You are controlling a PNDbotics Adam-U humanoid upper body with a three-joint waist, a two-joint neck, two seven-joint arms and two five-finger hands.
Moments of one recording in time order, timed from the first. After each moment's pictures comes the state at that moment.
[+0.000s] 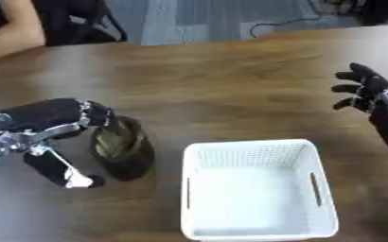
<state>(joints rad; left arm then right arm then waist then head) -0.58 0.81 -0.39 -1.63 -0.46 -0.35 -0.41 -0.33 -0.48 -0.11 -1.57 -0.19 -0.23 0.44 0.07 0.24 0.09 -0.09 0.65</state>
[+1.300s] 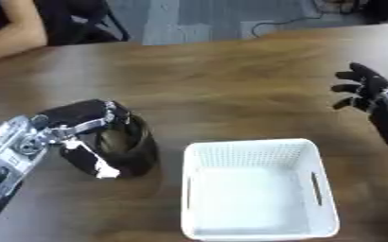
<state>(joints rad) -0.66 0.65 -0.43 -1.42 -0.47 -0.34 -0.37 -0.33 -0.48 -0.11 -1.57 -0.19 -0.22 0.44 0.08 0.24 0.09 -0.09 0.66</state>
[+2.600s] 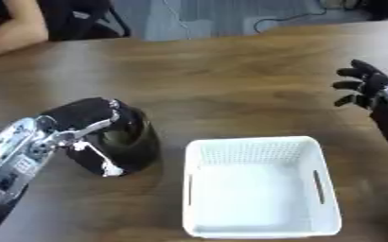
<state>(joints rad) -0.61 0.61 -0.41 -1.49 -0.73 -0.25 -0.30 -0.34 -0.48 -0.11 -1.57 -0.19 -0.22 0.43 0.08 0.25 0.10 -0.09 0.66</state>
